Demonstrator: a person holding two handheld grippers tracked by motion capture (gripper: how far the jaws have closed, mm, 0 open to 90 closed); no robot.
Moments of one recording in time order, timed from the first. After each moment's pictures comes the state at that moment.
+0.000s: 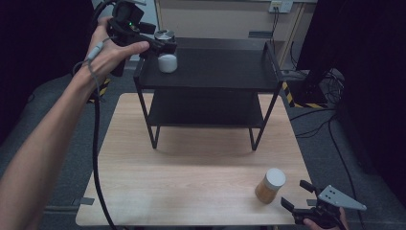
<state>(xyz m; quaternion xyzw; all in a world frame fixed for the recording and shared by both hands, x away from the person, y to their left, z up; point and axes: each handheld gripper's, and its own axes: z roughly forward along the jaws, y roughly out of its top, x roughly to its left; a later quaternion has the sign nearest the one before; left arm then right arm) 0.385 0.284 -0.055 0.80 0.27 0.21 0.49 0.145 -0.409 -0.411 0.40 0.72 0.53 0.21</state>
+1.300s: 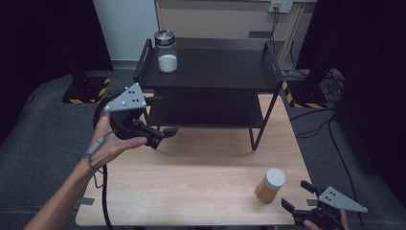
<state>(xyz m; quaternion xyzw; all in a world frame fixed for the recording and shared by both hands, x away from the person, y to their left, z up) 0.283 0.295 -0.192 0.81 0.19 0.20 0.52 0.139 -0.405 -0.407 0.39 0.72 0.52 0.22</state>
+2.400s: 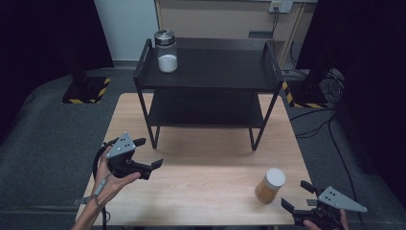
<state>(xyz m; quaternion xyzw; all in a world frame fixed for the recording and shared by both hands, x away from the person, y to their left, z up) 0.251 0.328 -0.333 0.79 0.31 0.20 0.49 0.140 -0.405 -0.407 0.39 0.72 0.52 0.22</state>
